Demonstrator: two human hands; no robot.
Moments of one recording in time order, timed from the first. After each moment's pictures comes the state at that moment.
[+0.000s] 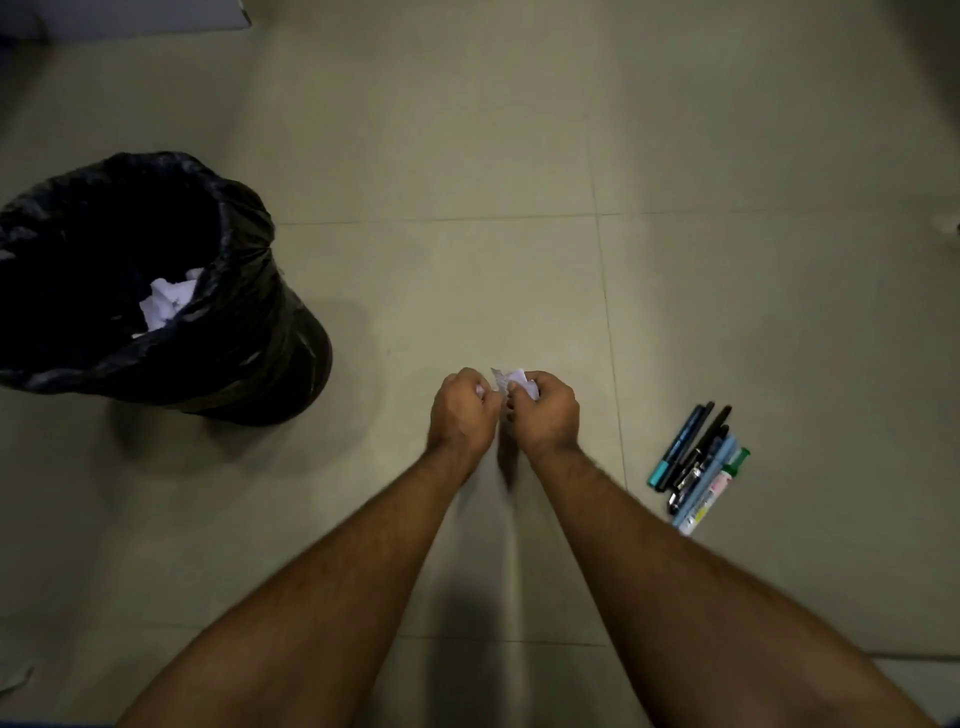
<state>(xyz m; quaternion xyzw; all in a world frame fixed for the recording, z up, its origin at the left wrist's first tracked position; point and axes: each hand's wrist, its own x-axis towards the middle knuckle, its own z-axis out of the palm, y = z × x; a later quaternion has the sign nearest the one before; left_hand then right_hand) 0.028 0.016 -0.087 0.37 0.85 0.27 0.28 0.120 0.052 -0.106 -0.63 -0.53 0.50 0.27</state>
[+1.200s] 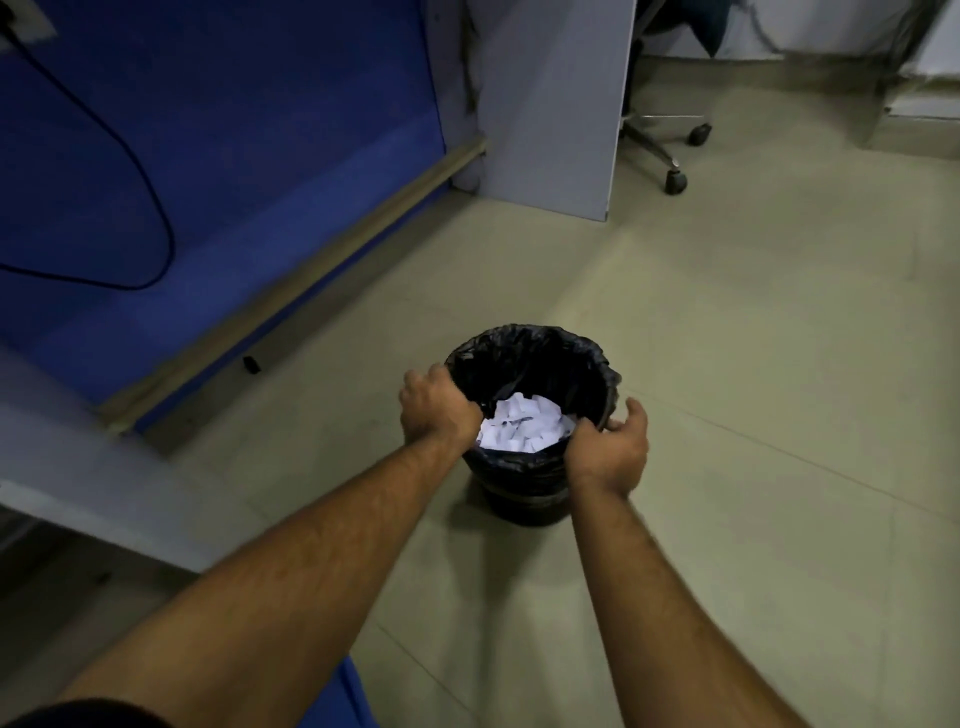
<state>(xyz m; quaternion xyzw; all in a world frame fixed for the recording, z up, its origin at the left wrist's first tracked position) -0.253 -0.117 0.144 0.07 0.97 0.21 0.07 -0.138 -0.017 0.108 -0.57 -0.56 0.51 0.31</state>
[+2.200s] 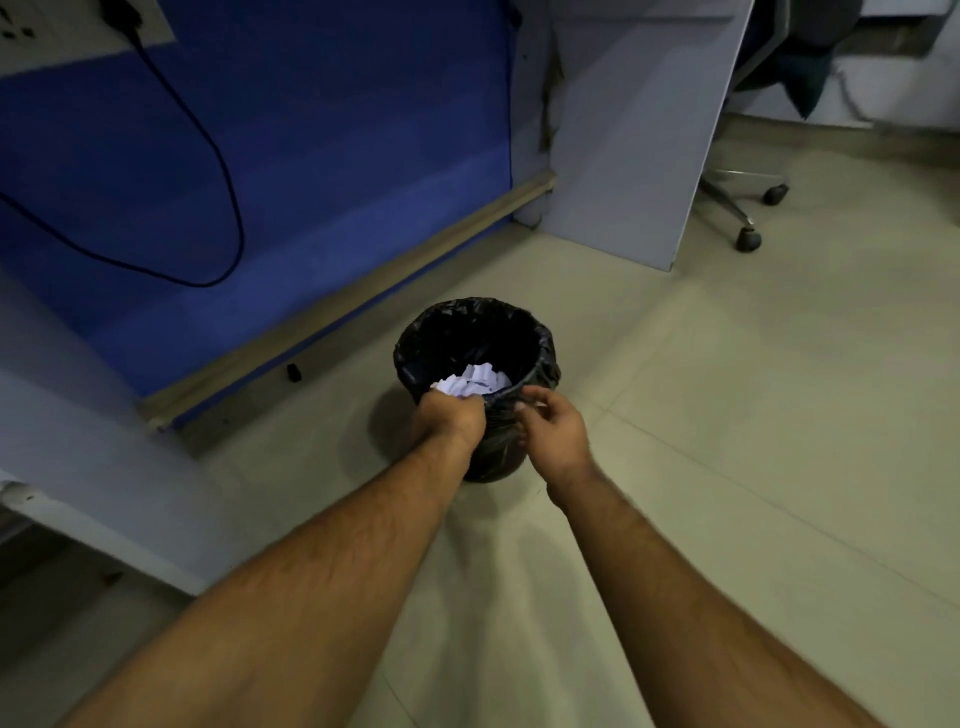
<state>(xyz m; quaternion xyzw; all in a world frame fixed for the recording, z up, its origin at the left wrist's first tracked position) -0.333 -0.137 0.142 -0.12 0.82 0.54 0.13 -0.263 -0.047 0.115 -0.28 -0.64 0.69 0.16</state>
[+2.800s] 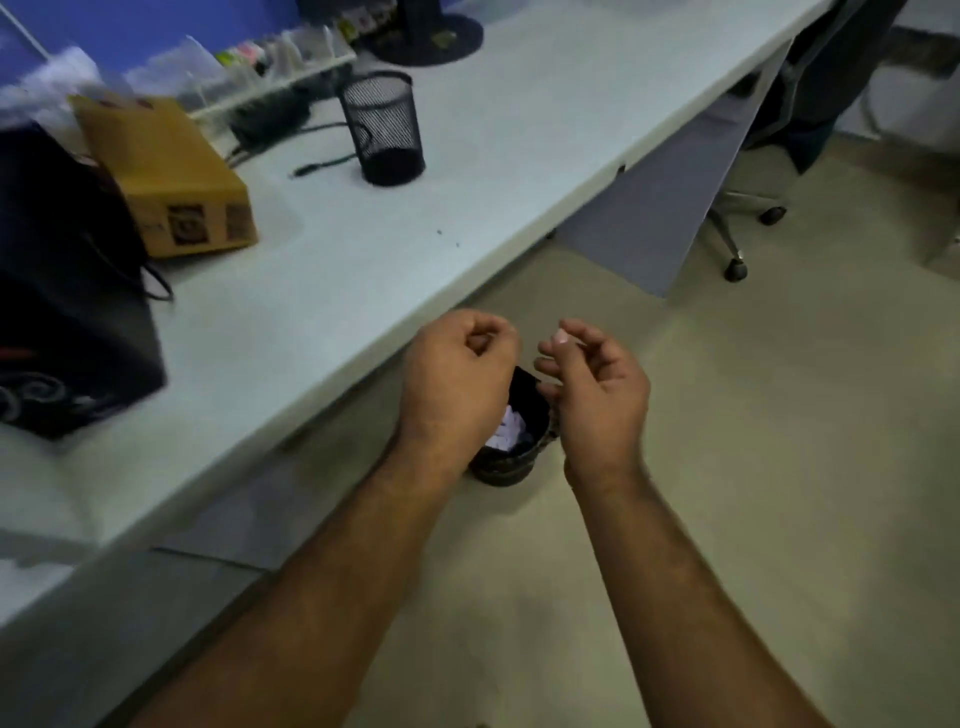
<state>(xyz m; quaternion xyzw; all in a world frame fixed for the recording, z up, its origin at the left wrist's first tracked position) -0.301 -0.170 0.588 0.05 0.81 0.58 0.04 -0.258 -0.071 0.539 -0.26 -0.54 0.75 0.28</state>
